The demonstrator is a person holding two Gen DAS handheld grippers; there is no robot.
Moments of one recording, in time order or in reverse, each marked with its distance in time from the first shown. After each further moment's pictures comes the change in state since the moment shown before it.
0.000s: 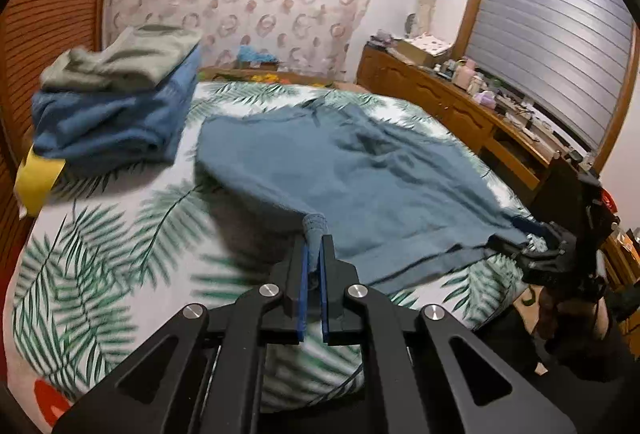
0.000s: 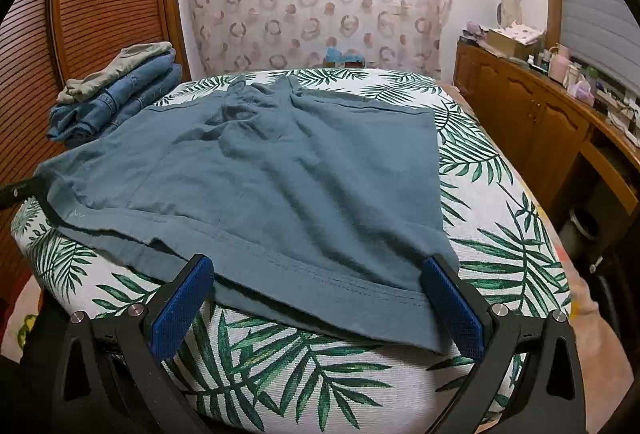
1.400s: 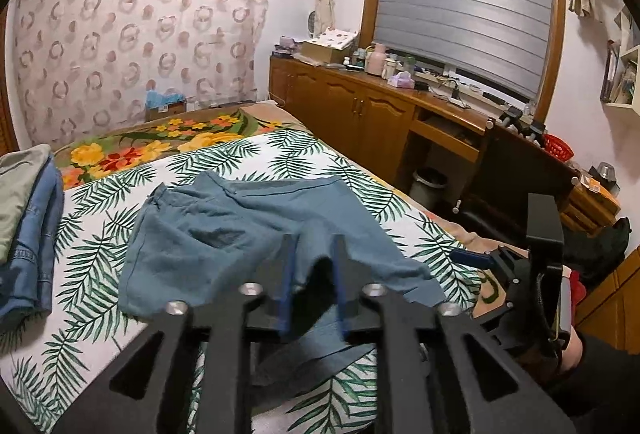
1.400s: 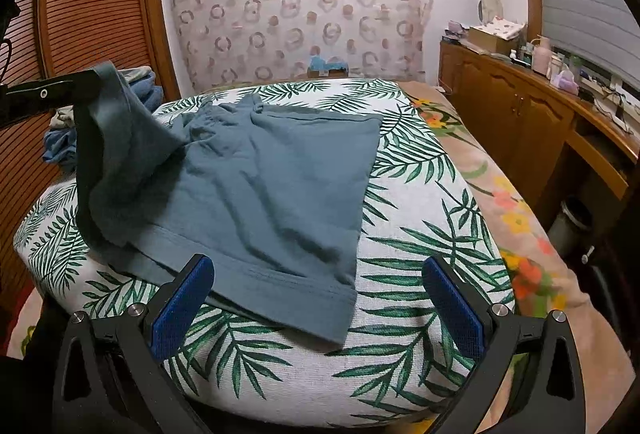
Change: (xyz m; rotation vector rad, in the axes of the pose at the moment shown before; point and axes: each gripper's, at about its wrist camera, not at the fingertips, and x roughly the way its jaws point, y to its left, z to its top) left arm 0.038 -0.143 0.069 0.266 -0.021 -0.174; right arm -0.017 -0.033 0.000 0.052 -0.025 -0.019
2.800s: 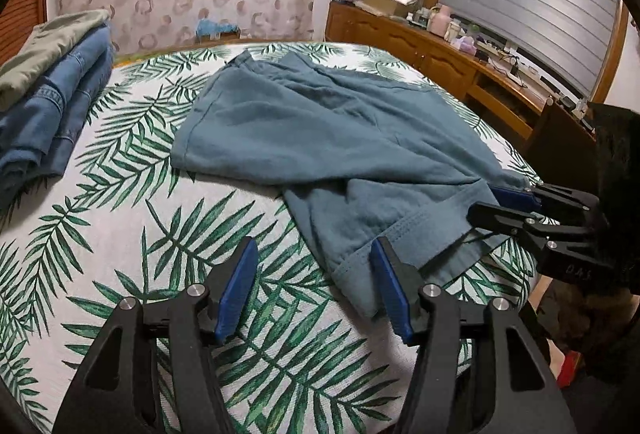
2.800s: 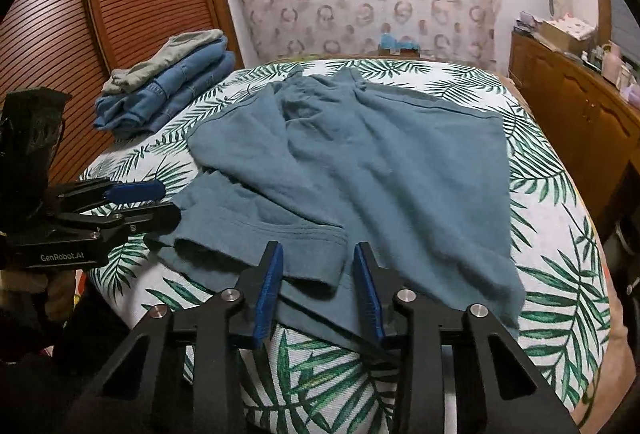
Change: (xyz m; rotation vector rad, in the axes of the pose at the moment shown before) left arm 0.027 0.070 -0.092 -0.154 0.172 0.123; right arm 0.044 0.038 0.022 -0.096 0.097 0.218
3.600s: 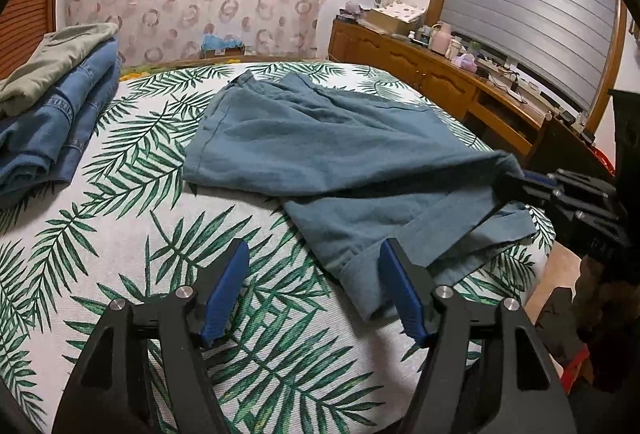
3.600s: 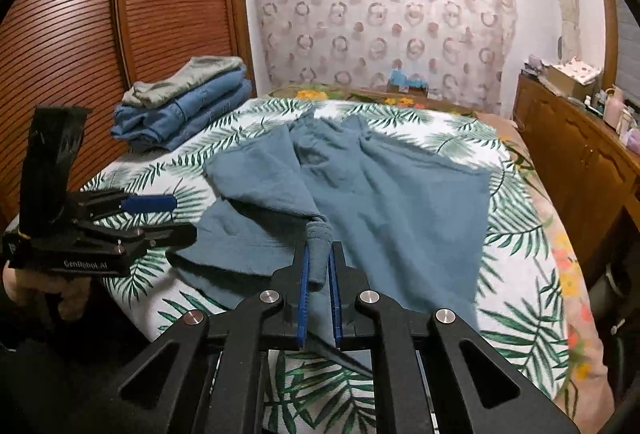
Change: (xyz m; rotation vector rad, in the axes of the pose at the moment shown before) left arm -0.011 -0.006 0.001 -0.019 -0.067 0.001; right arm -0.035 0.006 -0.001 -0.094 -0.119 -0.017
